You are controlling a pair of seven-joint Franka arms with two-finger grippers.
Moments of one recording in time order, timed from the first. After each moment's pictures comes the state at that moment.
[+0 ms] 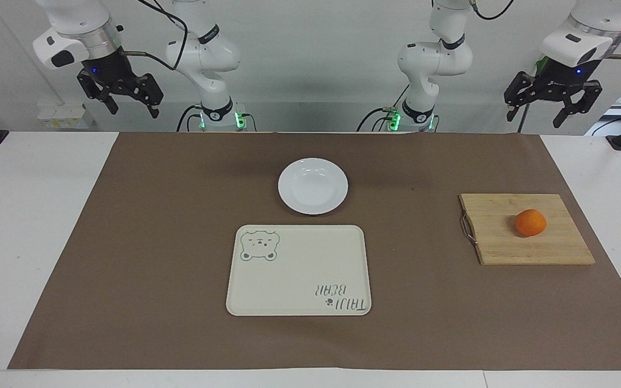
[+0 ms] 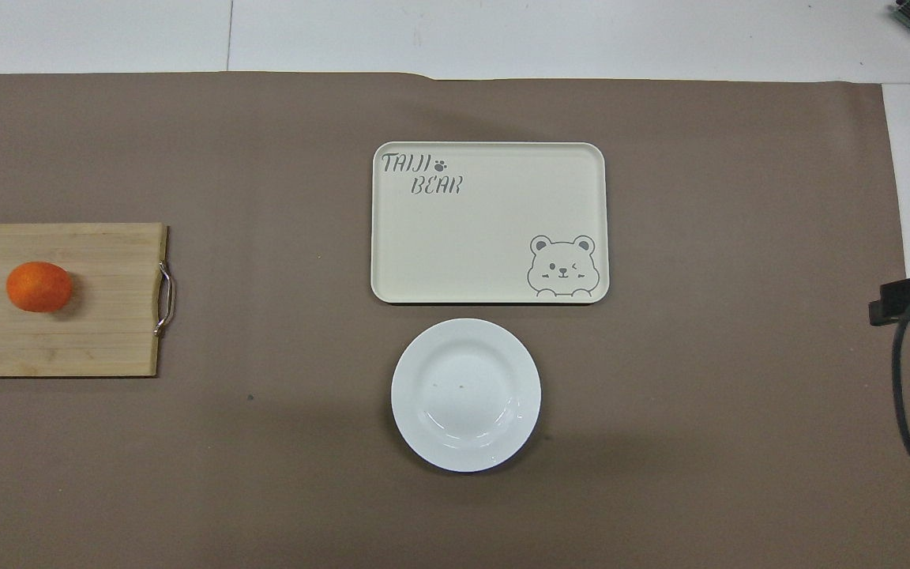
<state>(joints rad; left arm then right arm) -0.11 -0.04 0.07 -1.44 0.02 1.44 0.27 0.01 -0.10 -0.05 -1.56 -0.02 1.39 0.09</state>
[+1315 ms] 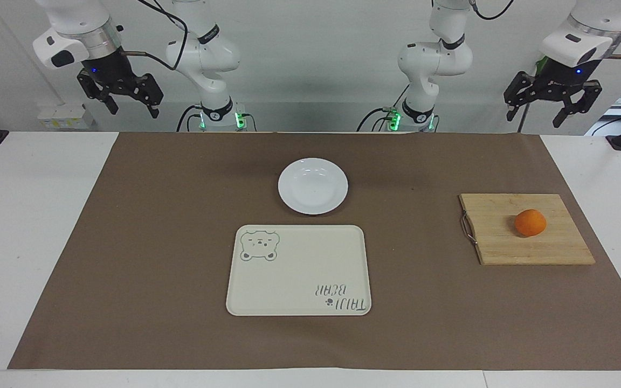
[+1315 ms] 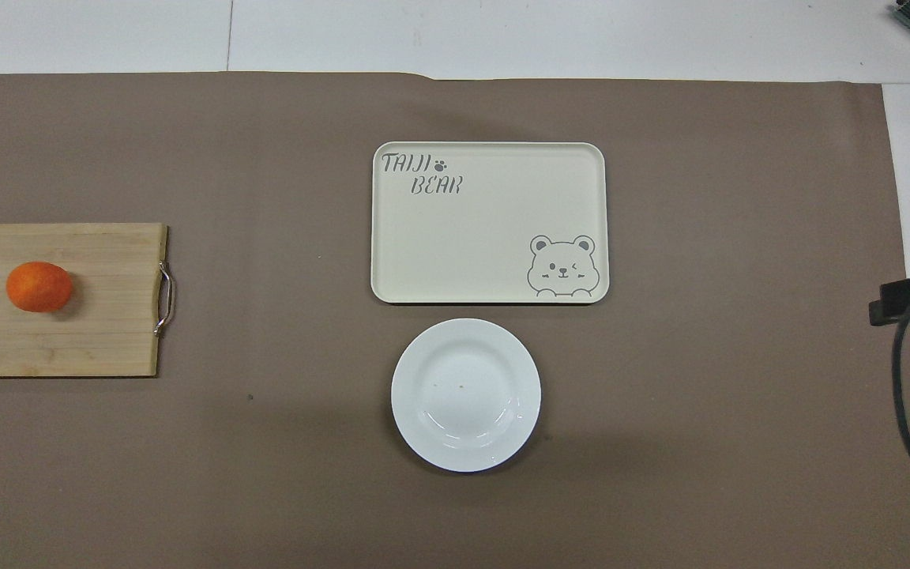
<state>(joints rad) -0.11 -0.04 0.07 -1.44 0.02 1.44 0.27 0.01 -0.10 -0.05 -1.56 -0.02 1.39 0.09</state>
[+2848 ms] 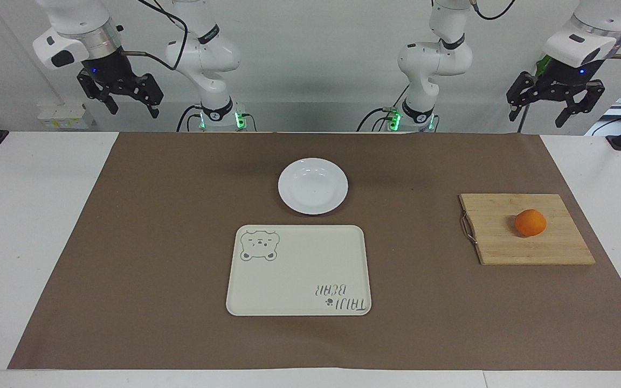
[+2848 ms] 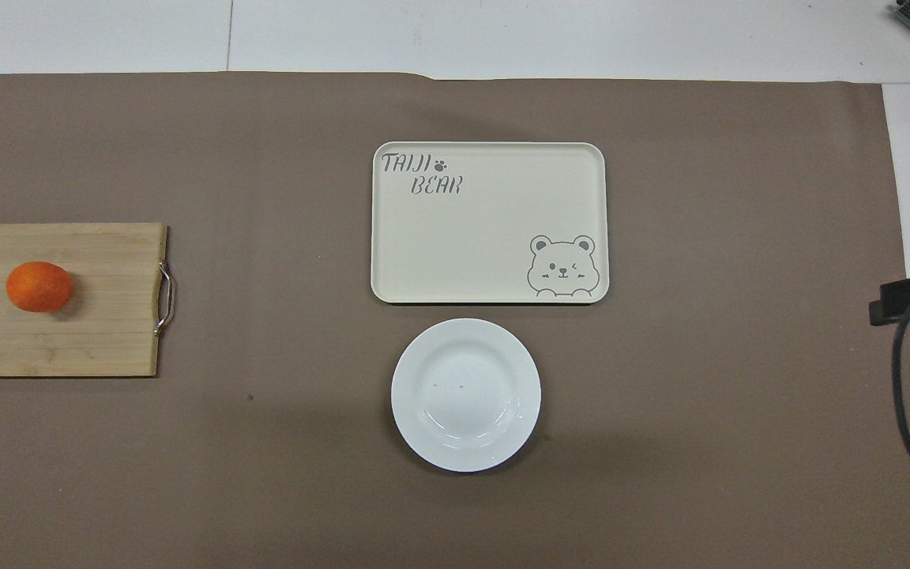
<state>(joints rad) -0.10 -0.04 0.07 -1.44 0.02 1.44 0.27 0.01 -0.10 -0.05 -1.56 -0.02 1.39 0.09</state>
